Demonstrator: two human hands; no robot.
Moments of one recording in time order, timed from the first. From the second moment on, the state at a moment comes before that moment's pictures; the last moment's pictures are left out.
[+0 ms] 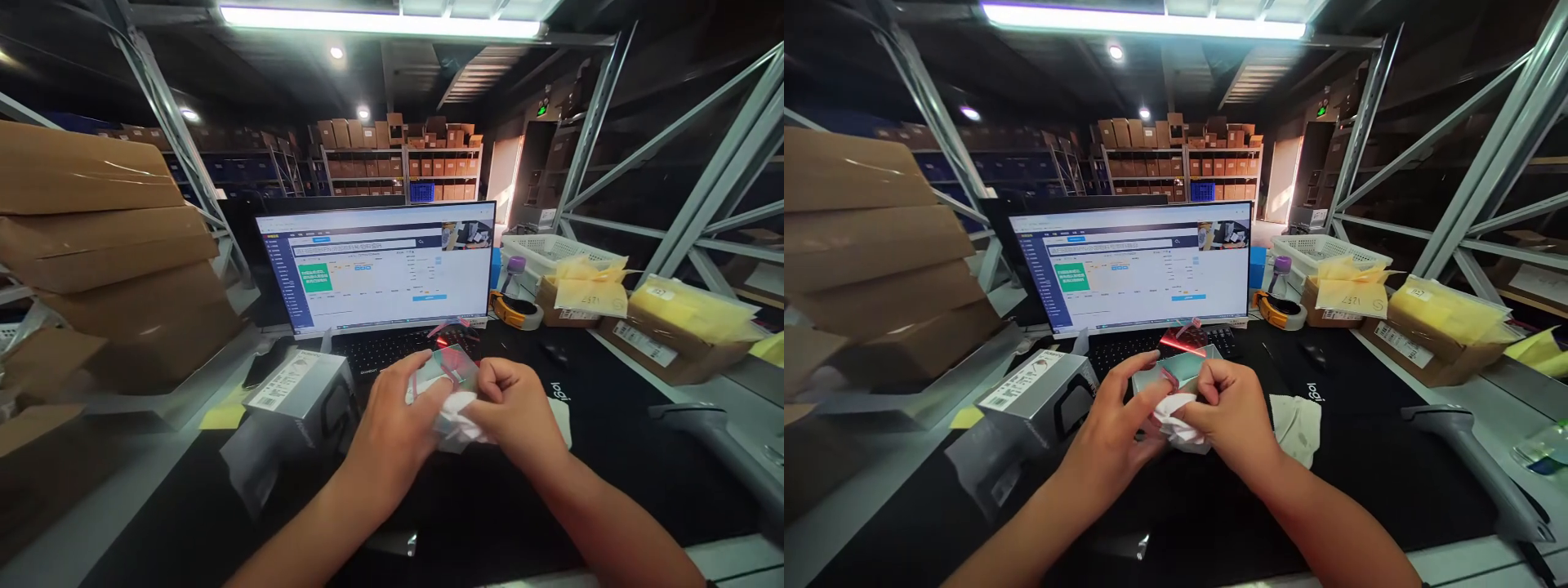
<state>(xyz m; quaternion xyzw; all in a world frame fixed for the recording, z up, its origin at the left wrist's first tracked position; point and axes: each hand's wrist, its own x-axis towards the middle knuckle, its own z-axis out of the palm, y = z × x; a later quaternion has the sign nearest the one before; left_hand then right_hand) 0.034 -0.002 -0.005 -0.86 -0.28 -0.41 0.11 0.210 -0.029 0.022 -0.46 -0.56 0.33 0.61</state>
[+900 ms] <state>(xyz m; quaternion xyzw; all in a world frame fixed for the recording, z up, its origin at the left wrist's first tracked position) 0.043 0.012 -0.022 -0.79 -0.31 -0.43 0.29 0.180 -0.022 -0.006 -0.32 -0.39 0.51 0.70</state>
